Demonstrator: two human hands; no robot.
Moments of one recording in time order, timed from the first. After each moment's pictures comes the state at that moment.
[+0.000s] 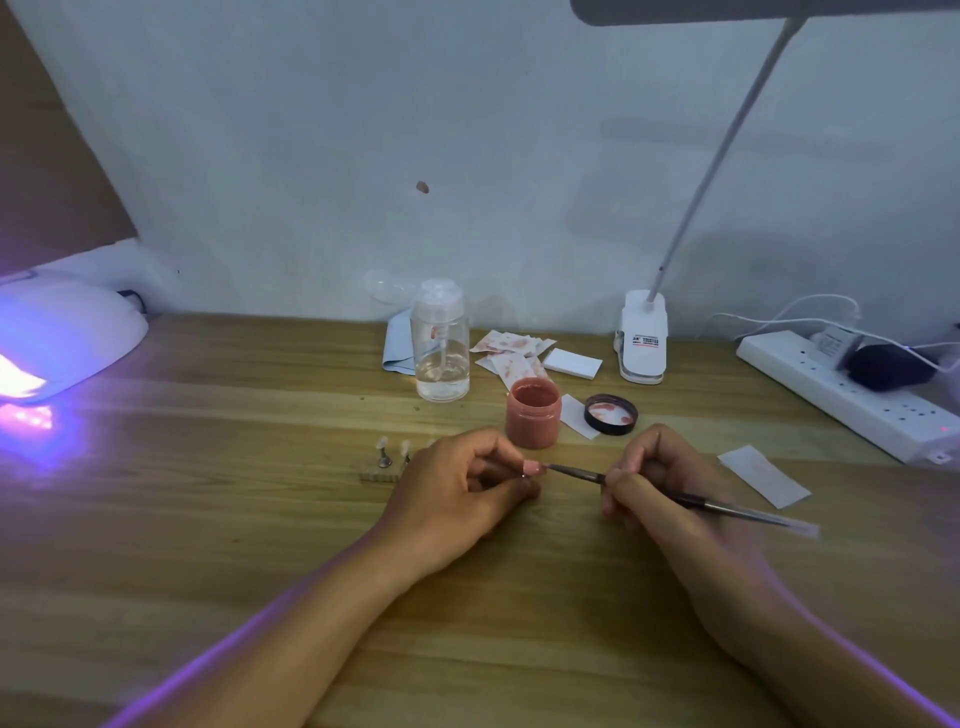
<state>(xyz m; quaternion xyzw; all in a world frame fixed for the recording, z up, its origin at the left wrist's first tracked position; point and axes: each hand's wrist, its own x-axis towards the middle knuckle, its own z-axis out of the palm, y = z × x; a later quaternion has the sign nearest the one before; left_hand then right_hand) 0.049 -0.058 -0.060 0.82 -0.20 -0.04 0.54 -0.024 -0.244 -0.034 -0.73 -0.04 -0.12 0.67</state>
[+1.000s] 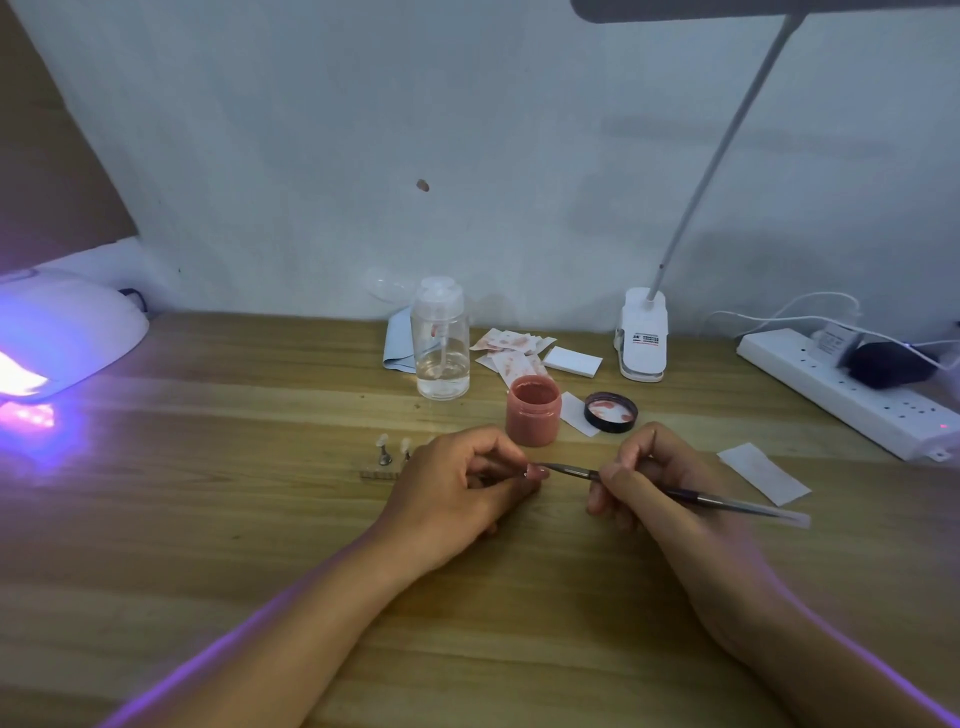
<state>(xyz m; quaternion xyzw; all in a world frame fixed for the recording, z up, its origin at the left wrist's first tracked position) 0.048 -0.058 -0.061 0.80 -0.21 -0.04 0.56 -0.026 -0.241 -0.032 -0.72 -0.04 -0.10 0.69</state>
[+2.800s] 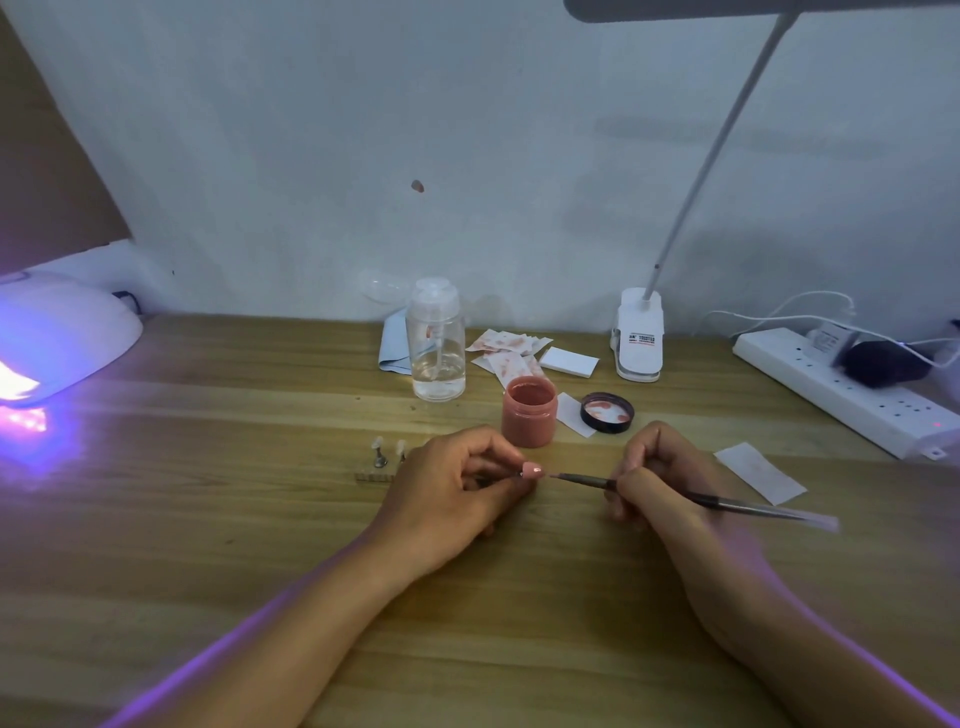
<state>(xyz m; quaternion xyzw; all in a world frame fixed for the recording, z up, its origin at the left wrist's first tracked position) 0.047 -0.058 -0.059 0.80 -0.20 -0.05 0.56 -0.018 -0.248 -0.039 -0.74 -0.01 -0.13 0.66</state>
